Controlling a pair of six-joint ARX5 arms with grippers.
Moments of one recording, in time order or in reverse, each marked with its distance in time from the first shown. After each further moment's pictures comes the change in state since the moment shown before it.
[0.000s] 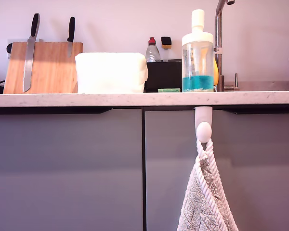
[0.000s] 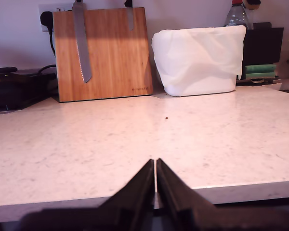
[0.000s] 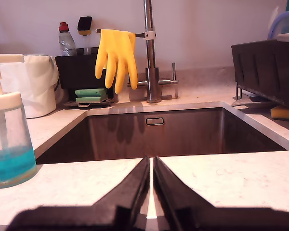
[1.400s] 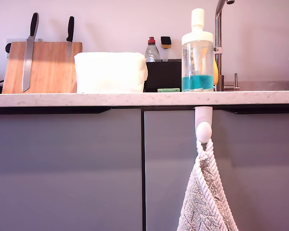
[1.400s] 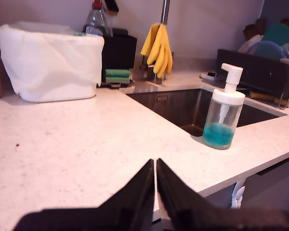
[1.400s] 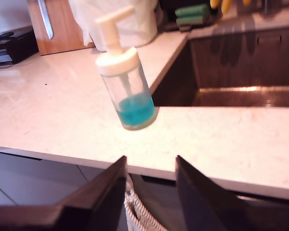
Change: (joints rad) left arm 0.000 0.343 0.444 -0.228 0.550 -0.157; right arm 0.000 0.354 0.470 -0.536 -0.437 0.100
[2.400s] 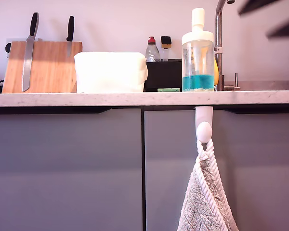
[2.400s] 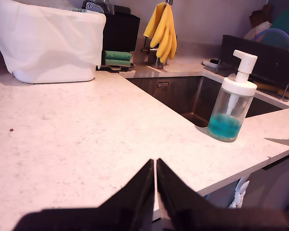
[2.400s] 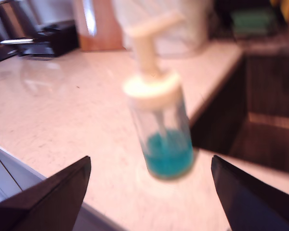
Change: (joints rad) left arm -0.012 0.122 0.007 0.054 0.008 0.000; right arm 0.178 0.430 0.005 0.542 -0.039 -0.108
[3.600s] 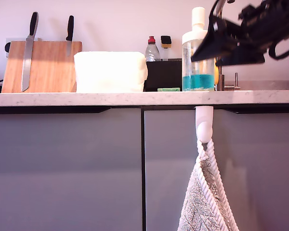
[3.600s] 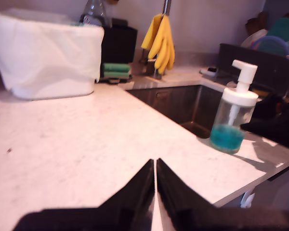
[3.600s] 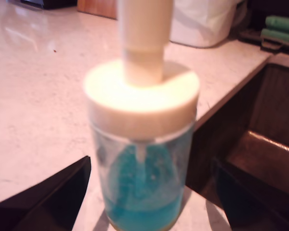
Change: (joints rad) left arm -0.029 0.077 0.000 0.140 -0.001 0.000; right arm 0.103 0.500 0.143 0.248 0.085 -0.200
